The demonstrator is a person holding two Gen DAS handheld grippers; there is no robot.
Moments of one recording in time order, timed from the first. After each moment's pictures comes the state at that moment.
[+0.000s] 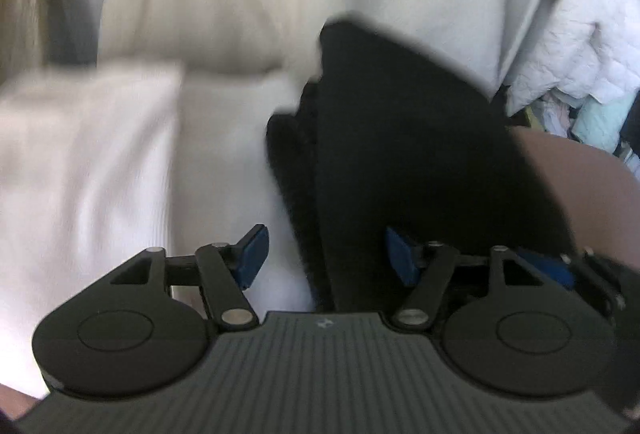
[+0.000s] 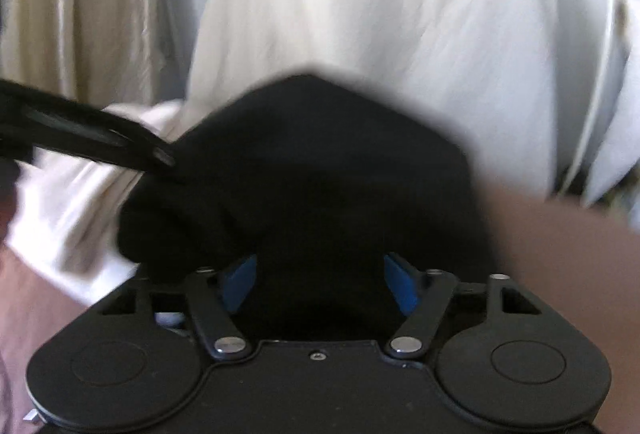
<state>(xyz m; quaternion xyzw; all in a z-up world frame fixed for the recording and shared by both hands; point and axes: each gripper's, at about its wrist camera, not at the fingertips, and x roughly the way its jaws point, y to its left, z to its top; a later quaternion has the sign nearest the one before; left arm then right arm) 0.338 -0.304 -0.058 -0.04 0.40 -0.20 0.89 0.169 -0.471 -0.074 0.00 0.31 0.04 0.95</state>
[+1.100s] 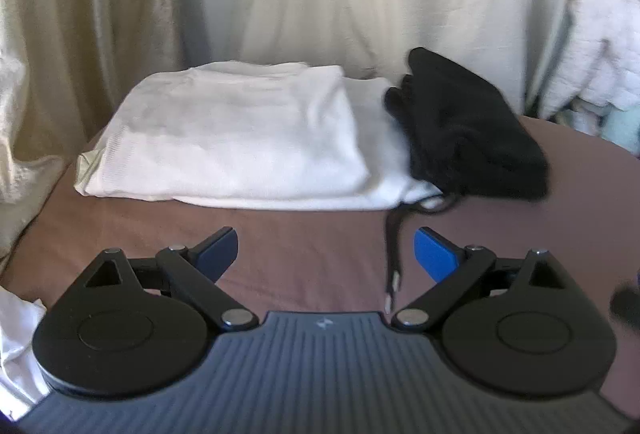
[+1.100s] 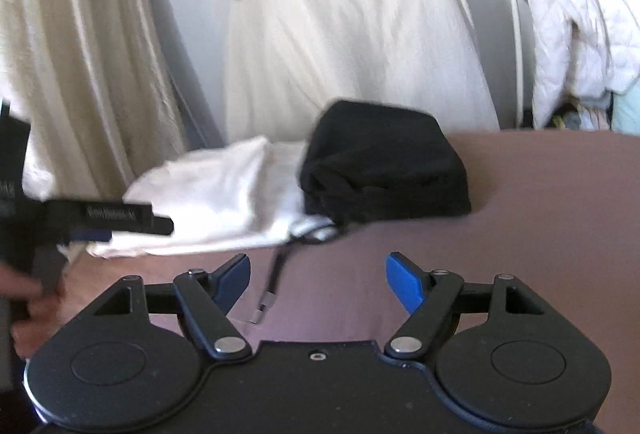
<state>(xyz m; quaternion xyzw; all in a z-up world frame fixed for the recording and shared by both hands) 0.055 -0.147 0.037 0.01 0.35 -0.10 0.93 -0.056 -0.373 0.054 0.12 0.26 -0.01 0.96</state>
